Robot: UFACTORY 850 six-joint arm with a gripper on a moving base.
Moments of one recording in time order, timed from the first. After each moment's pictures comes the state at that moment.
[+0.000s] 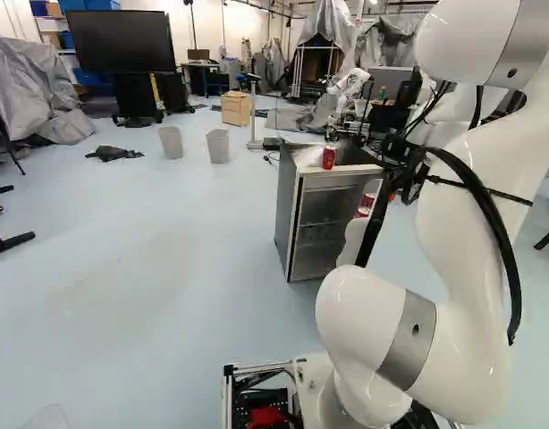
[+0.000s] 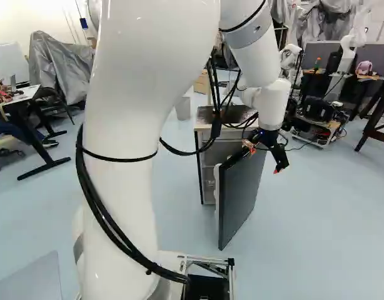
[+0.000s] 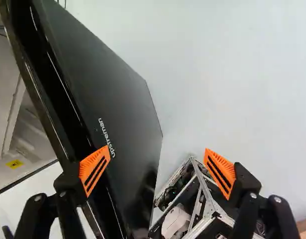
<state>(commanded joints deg) -43.3 -22.8 -65.4 4.9 -30.2 9.5</state>
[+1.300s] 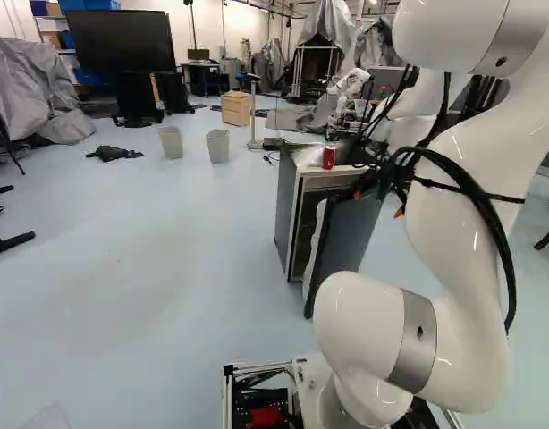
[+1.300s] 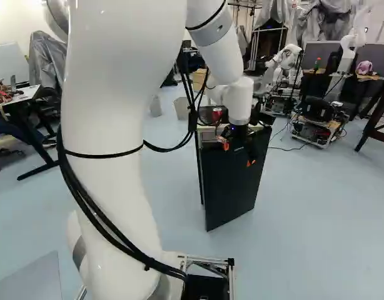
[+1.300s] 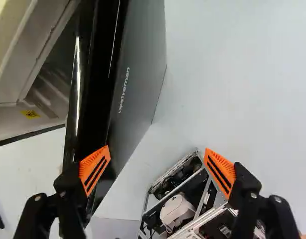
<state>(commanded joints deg) -31.7 -18.3 -59.5 4.9 -30.2 9.5</state>
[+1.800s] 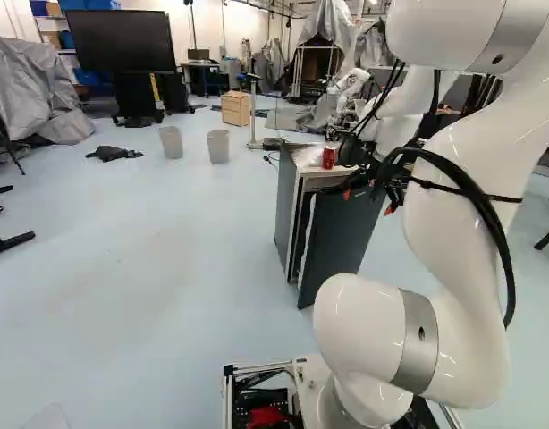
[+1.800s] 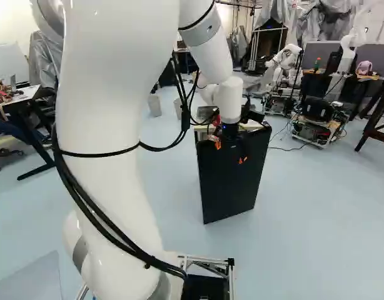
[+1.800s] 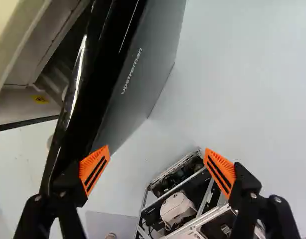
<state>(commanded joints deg) -28.8 -17.2 -58.0 4.9 -30.2 9.5</state>
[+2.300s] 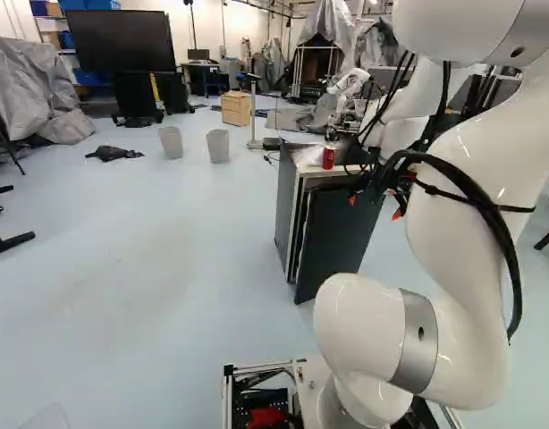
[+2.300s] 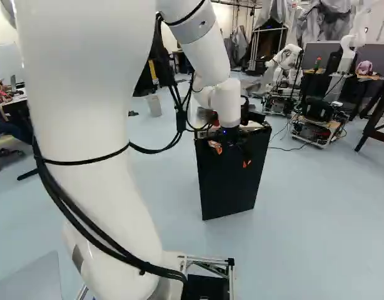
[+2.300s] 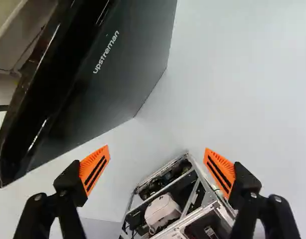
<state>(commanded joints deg) -30.1 -11.7 -51.2 -3.9 -25.3 9.5</state>
